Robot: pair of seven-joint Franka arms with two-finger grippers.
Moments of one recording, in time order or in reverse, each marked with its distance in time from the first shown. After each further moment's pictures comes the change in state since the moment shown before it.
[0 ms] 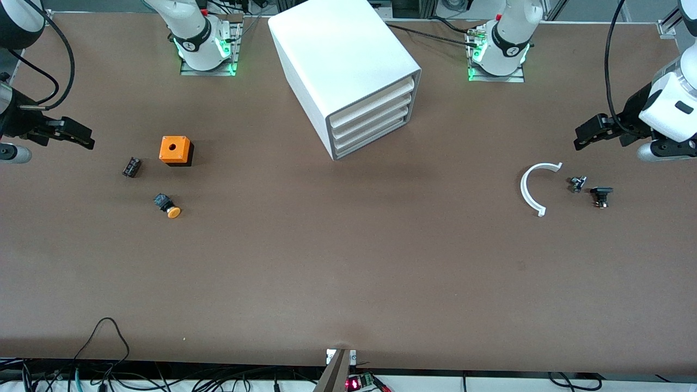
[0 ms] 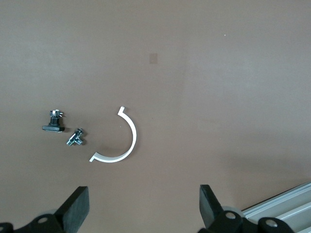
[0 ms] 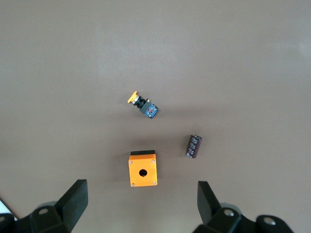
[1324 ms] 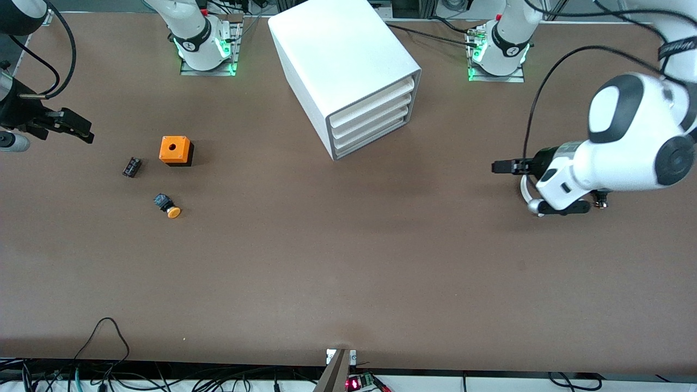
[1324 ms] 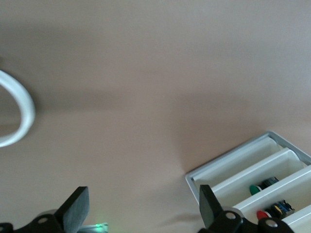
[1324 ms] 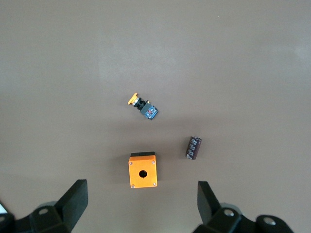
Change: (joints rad) left arm -0.051 0.340 -0.048 0.002 -0.285 -0.035 0.003; right arm 0.000 -0.058 -0.001 -0.064 0.000 0.042 0.000
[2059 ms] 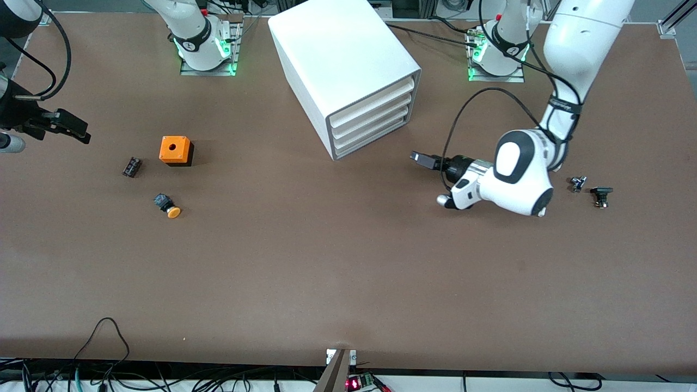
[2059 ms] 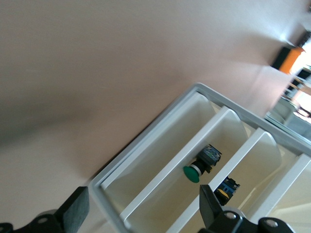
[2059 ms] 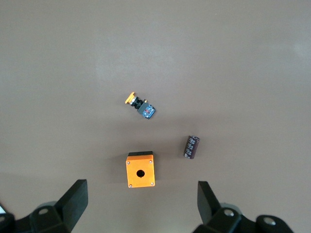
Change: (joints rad) left arm -0.124 0.183 -0.046 -0.270 -0.550 0.200 0.397; right arm 0.006 0.005 -0.023 0.000 0.003 -0.001 -0.011
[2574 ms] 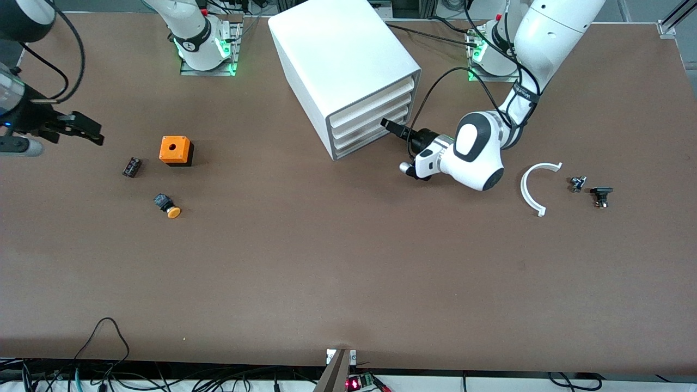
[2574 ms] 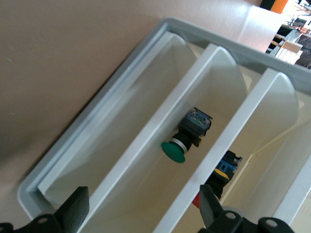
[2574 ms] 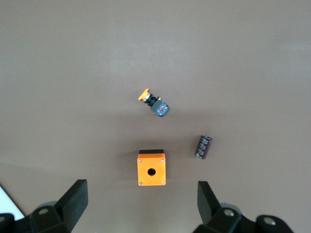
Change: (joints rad) left arm -0.009 -0.024 -0.134 -0.130 -0.085 0.030 0.097; right arm 0.050 0.029 0.007 0.000 0.020 -0.004 0.004
